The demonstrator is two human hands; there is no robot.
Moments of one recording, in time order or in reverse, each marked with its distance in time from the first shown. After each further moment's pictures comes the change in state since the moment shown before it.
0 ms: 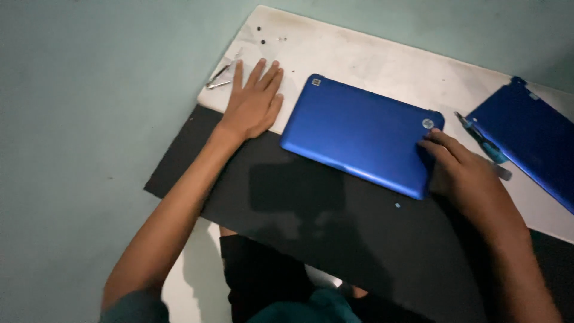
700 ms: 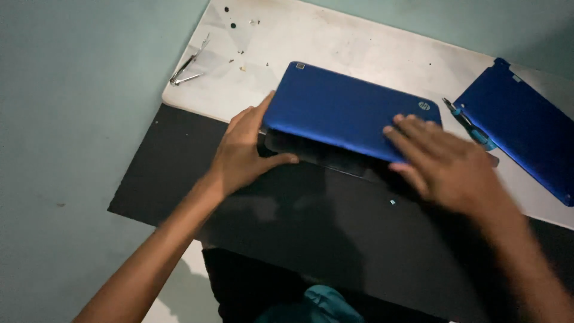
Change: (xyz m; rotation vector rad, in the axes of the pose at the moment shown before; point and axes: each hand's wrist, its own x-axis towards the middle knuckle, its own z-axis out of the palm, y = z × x) left_hand -0.047 0.081 -0.068 -0.797 -0.127 -0.222; right_hand 0.028 -0.018 -0.005 -0.390 0.129 -0.368
